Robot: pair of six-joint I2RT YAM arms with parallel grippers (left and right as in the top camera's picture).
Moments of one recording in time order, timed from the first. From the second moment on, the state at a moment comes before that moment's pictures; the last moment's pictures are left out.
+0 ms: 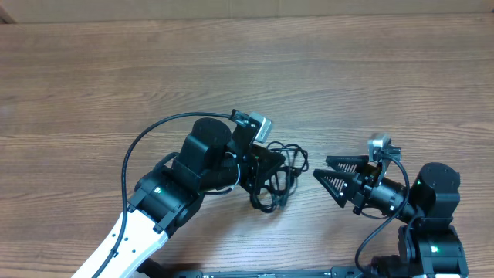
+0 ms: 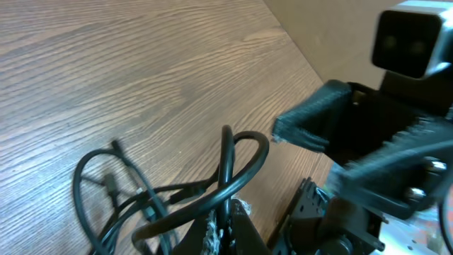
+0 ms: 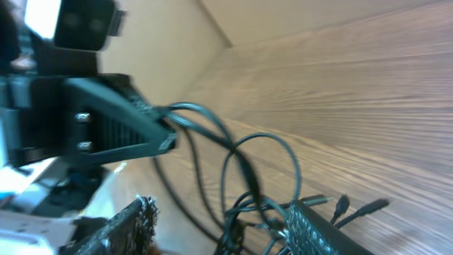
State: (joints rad) left arm -0.65 1.11 0.97 -0.43 0.49 -0.41; right arm -0.01 0.59 0.51 -0.29 -0.98 0.31
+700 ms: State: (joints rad) left arm -0.78 1.11 0.97 -0.35 0.50 -0.47; right arm -0.01 0.59 0.51 -0.33 -0.85 0.19
